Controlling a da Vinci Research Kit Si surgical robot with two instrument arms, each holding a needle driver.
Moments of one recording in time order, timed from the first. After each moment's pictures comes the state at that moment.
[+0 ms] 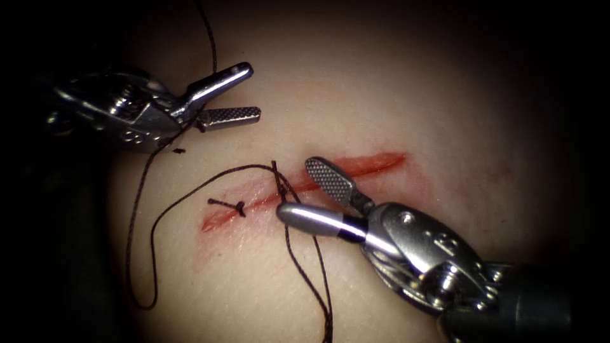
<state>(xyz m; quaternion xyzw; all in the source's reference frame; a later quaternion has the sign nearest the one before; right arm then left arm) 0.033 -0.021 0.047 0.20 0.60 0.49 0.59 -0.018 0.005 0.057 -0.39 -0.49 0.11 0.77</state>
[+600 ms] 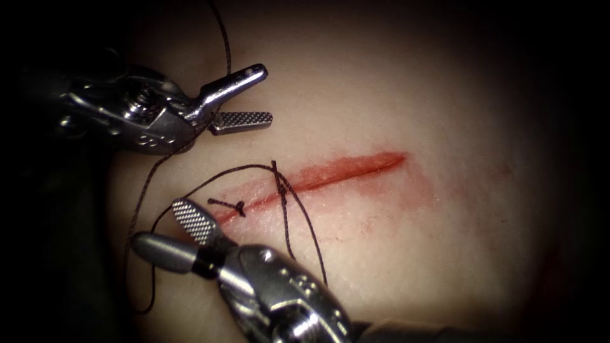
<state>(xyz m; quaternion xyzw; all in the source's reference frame) 0.043 -0.025 0.044 0.30 0.56 0.58 0.51 -0.019 0.004 0.057 -0.40 -0.50 0.17 0.75</state>
